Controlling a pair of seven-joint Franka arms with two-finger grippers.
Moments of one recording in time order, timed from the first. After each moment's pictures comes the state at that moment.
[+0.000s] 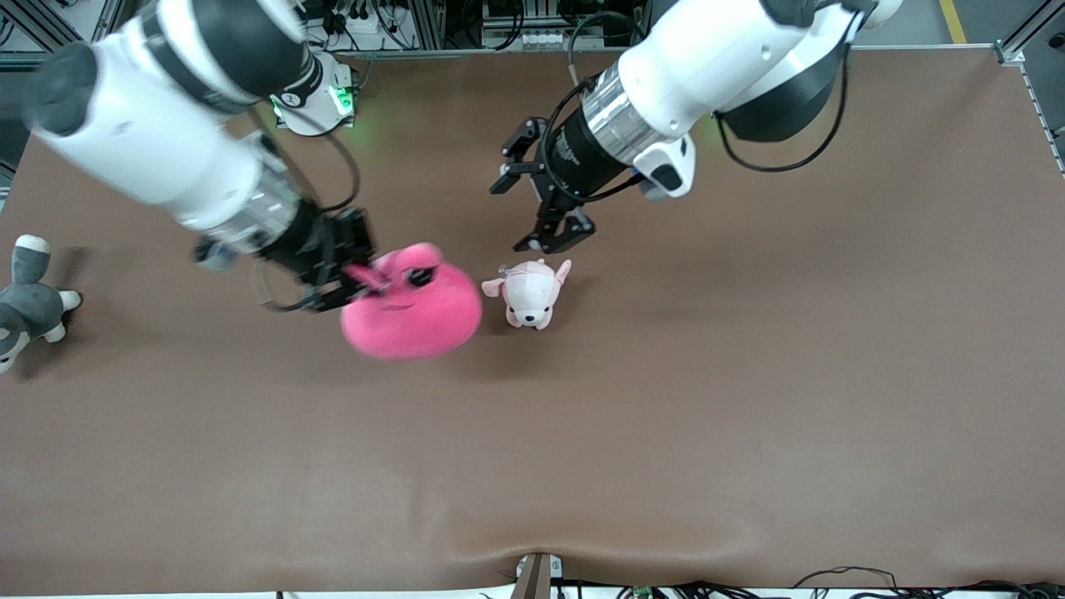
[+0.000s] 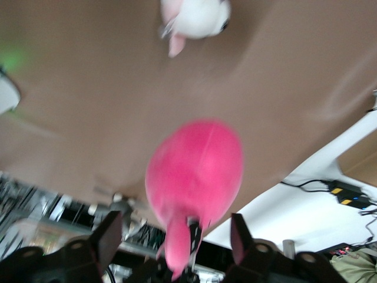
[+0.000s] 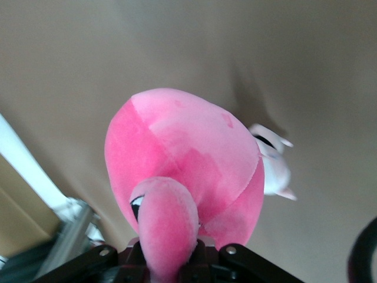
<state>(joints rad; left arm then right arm) -0.57 0.29 -0.12 -1.33 -0.40 2.07 -2.53 0.33 0.29 0.00 -1.35 0.27 1.82 2.24</state>
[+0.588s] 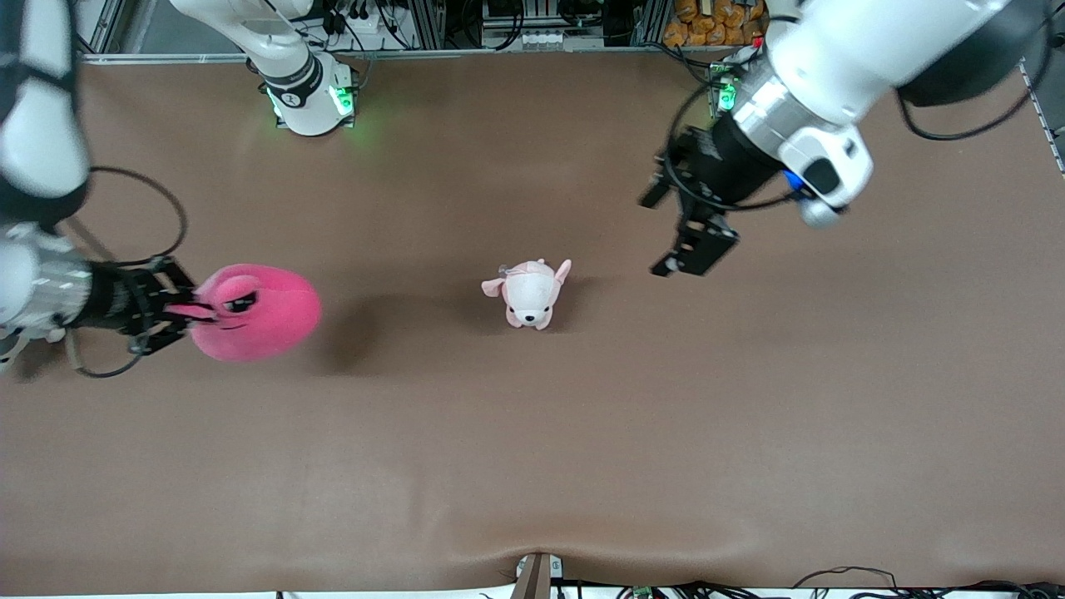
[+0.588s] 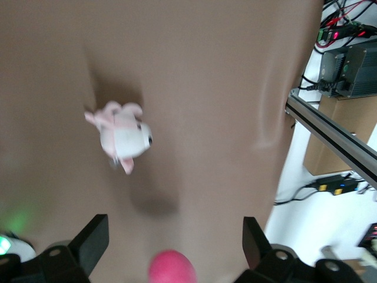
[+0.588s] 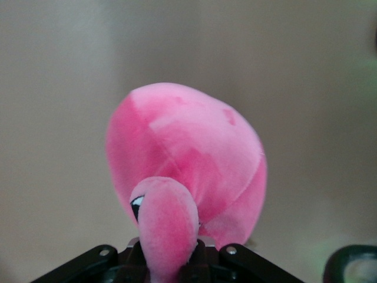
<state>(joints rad) -0.36 0.21 -0.11 -1.33 -0.29 1.82 -1.89 -0.12 0.40 0.00 -1.39 0.33 1.51 1.61</state>
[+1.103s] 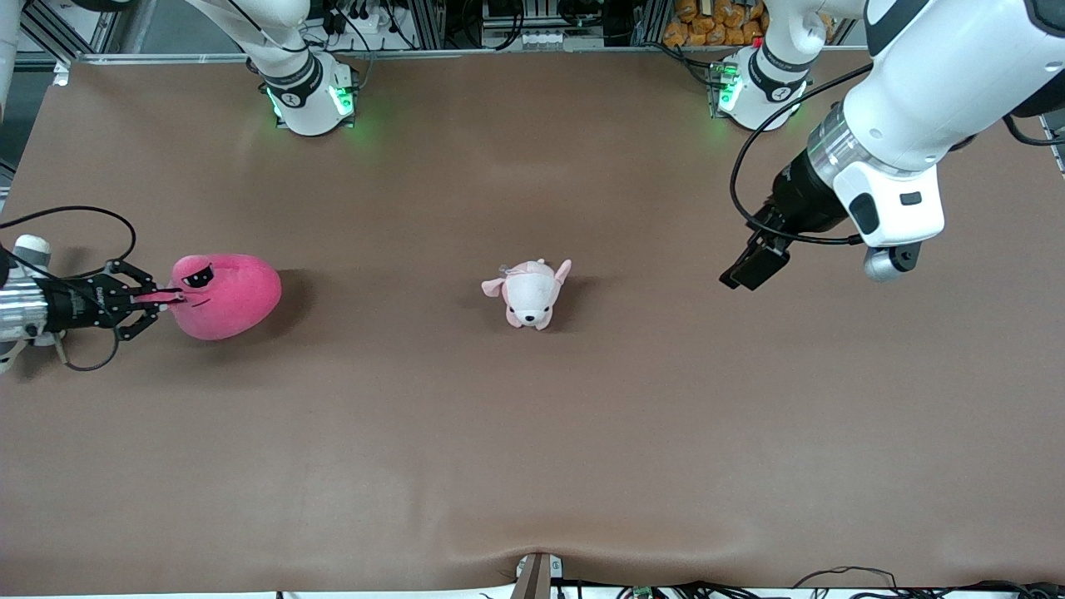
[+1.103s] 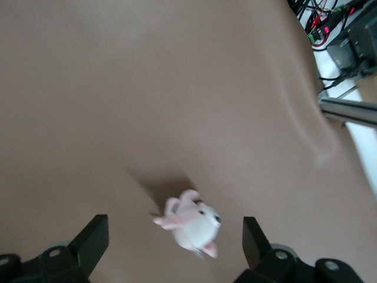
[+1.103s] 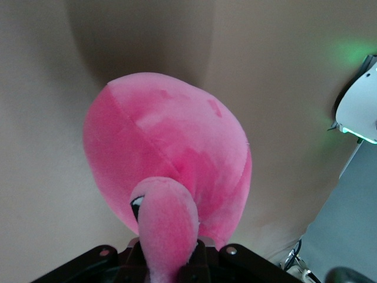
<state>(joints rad) -0.28 0.21 -0.11 -1.33 -0.09 1.64 -1.27 -0.35 0.54 0.00 -1.52 0.37 1.46 1.19</state>
